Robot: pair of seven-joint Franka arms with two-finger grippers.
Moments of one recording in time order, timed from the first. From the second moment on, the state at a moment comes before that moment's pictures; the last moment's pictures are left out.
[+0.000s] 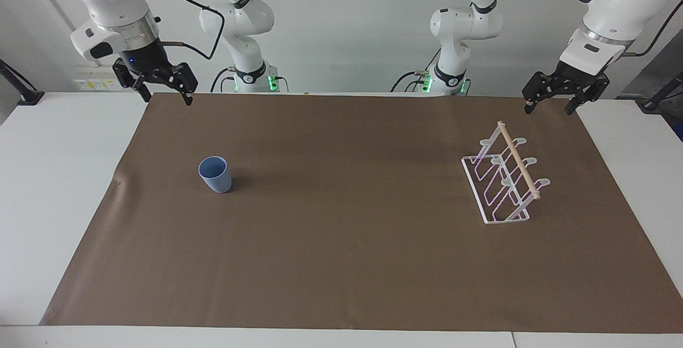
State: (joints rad) left arm -0.06 -0.04 0.01 -1.60 0.00 1.58 0.04; right arm 0.11 -0.03 -0.14 -1.58 -0.04 1.53 0.05
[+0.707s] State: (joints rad) left arm -0.06 -0.04 0.01 -1.60 0.00 1.58 0.04; right arm 0.11 -0.04 -0.13 -1.58 -0.04 1.52 0.05
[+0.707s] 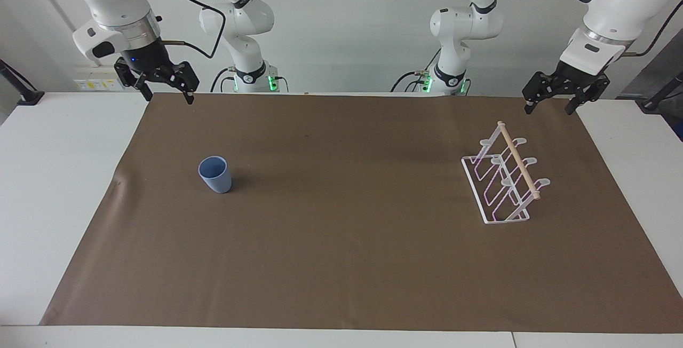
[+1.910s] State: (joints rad) left arm -0.06 -0.04 0.01 -1.60 0.00 1.58 0.04; right arm 0.12 -0.04 -0.13 -1.58 -0.04 1.50 0.05
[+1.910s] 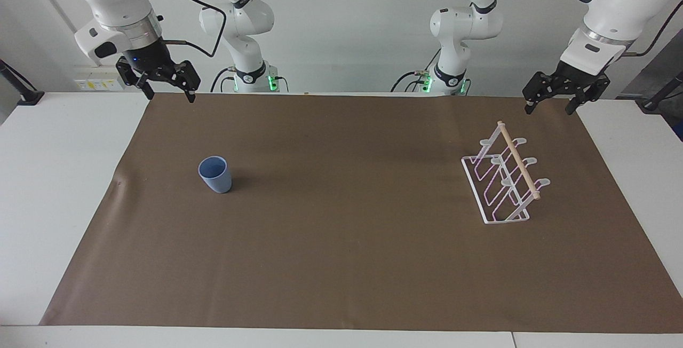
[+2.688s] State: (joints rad) left arm -0.06 -0.04 0.01 -1.60 0.00 1.58 0.04; right arm 0.11 -0.05 -0.13 -1.60 -0.04 1.50 0.05
